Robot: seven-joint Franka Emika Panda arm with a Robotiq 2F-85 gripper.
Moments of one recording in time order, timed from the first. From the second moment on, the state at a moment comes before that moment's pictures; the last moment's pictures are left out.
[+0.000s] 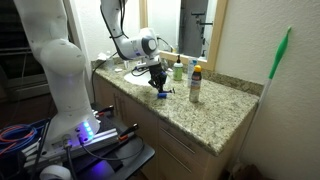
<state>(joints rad) 0.03 0.00 -0.19 -2.69 -0.62 2.78 1.99</state>
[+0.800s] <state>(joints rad) -0.40 0.18 0.20 -2.68 -0.27 3.28 1.70</state>
